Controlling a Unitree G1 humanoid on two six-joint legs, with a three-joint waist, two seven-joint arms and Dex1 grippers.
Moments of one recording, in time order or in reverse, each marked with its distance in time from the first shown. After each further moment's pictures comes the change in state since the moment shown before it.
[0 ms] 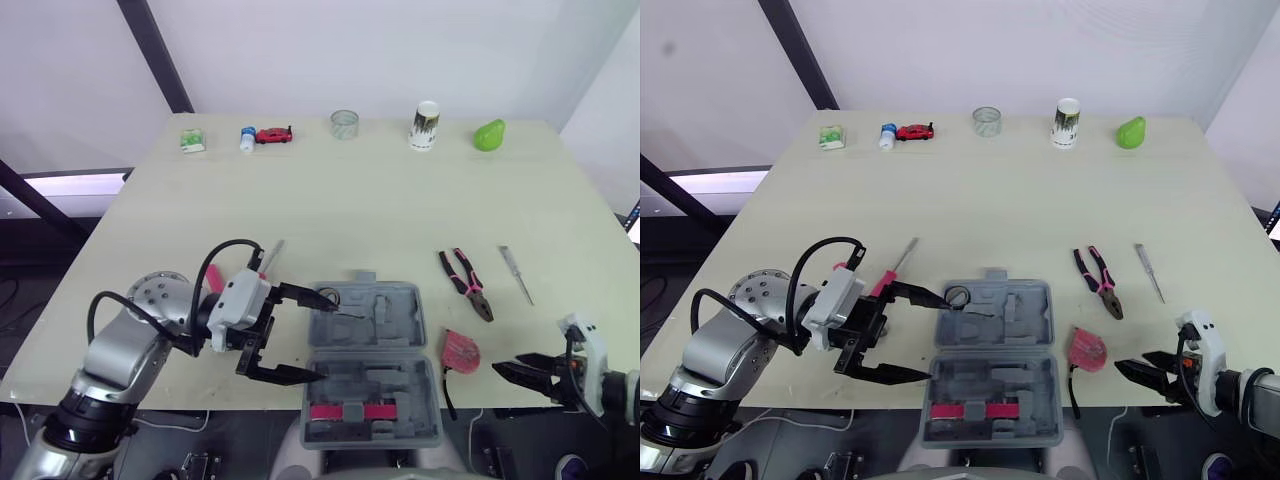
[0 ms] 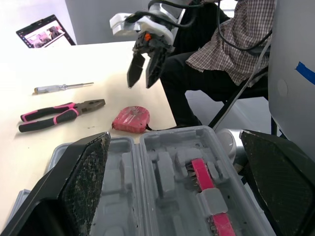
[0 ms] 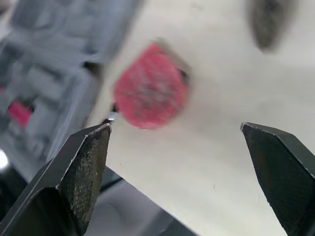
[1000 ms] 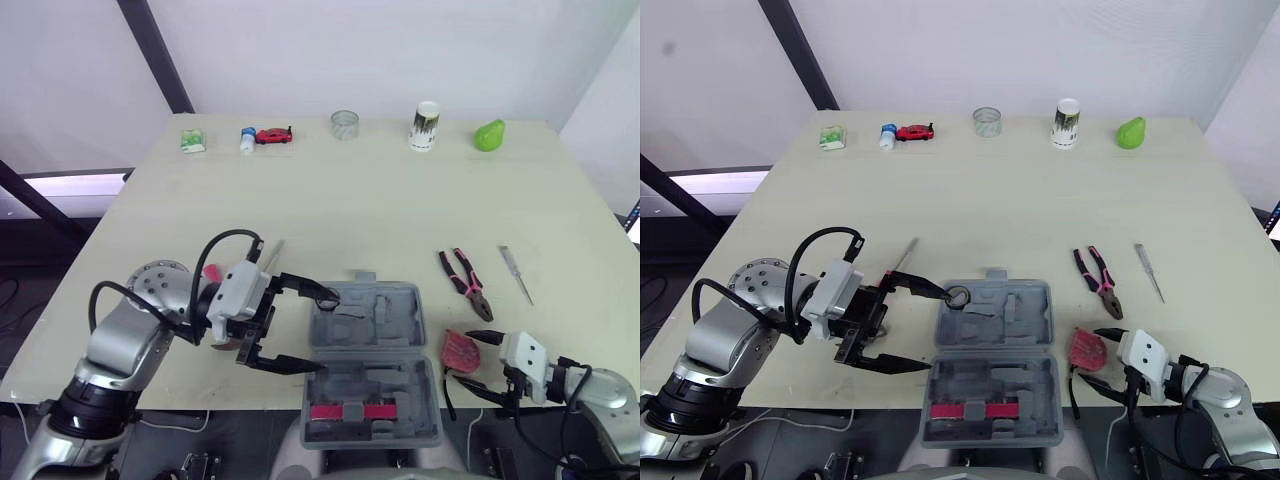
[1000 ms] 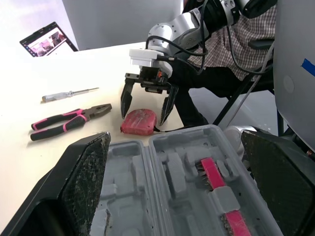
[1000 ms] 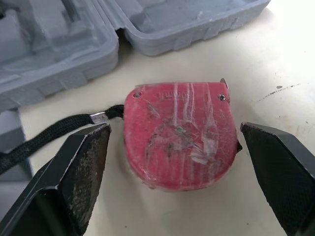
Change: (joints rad) left arm -0.059 -0.005 -0.007 0.027 0.010 -0.028 -0.020; right arm -0.190 0.258 0.233 0.406 -0.557 -0.825 0.138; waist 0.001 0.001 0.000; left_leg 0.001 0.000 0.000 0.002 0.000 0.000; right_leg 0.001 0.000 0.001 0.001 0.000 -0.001
